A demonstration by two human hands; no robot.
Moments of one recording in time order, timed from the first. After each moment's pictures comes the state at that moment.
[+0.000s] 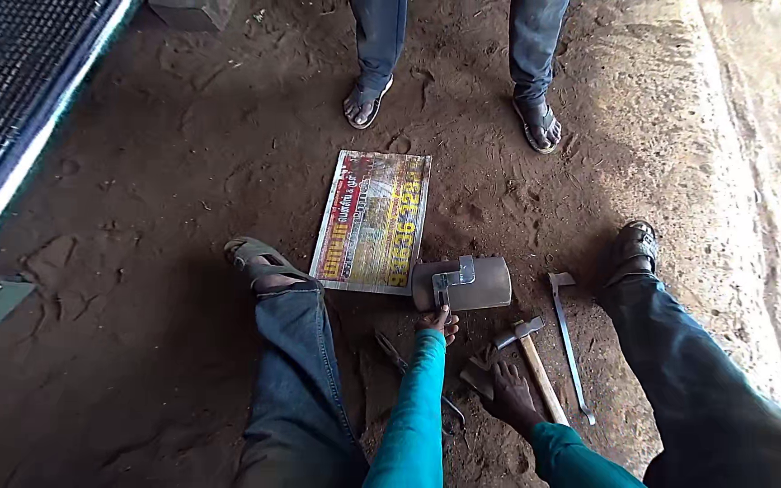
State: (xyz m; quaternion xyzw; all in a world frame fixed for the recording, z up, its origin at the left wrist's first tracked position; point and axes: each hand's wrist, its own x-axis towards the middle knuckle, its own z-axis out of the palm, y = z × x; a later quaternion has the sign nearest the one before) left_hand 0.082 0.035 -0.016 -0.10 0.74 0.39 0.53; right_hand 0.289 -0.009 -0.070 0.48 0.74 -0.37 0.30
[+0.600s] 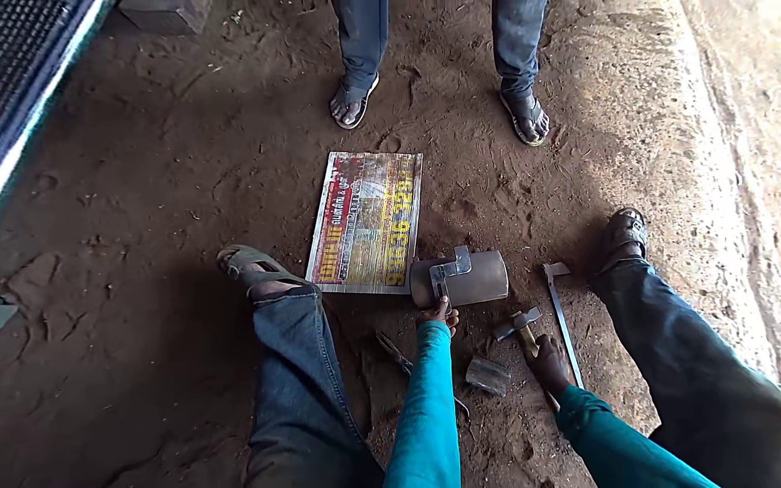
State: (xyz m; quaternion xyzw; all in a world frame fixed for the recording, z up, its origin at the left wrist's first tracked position) left_hand 0.087 0.045 -0.016 -0.13 0.75 0.40 0.52; right_hand 0.348 0.048 -0.073 0.70 0.58 -0.36 0.19
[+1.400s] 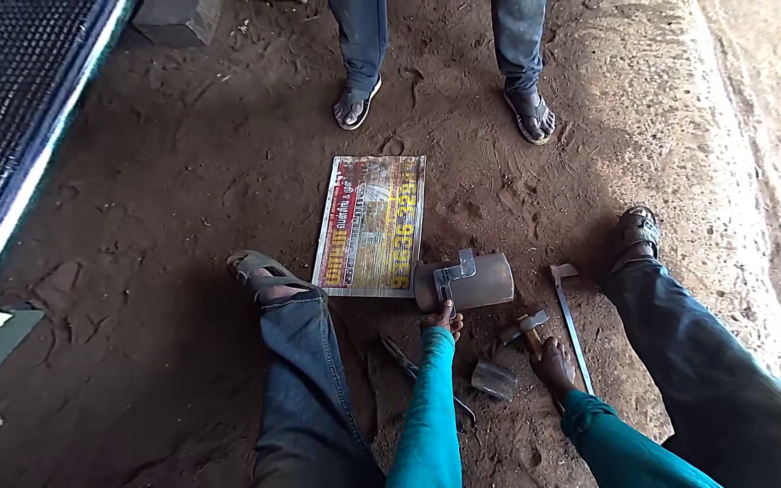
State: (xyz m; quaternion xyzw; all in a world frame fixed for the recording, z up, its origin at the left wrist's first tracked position) left_hand 0.086 0.047 -0.017 -0.14 0.75 0.39 0.51; right_hand 0.338 0.052 -0.083 0.72 0.55 -0.34 0.24
